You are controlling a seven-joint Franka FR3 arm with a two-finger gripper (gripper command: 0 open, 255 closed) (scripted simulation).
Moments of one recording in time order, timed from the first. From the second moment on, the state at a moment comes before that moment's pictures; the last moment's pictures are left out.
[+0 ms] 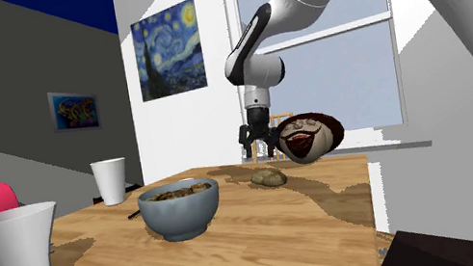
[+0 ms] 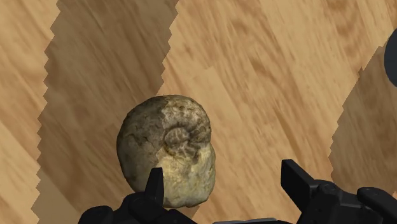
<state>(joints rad) -0.12 0.41 -0.29 -1.67 0.31 1.93 -0.32</state>
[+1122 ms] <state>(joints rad) -0.12 0.43 -0.29 -1.71 0.32 2.00 -0.33</state>
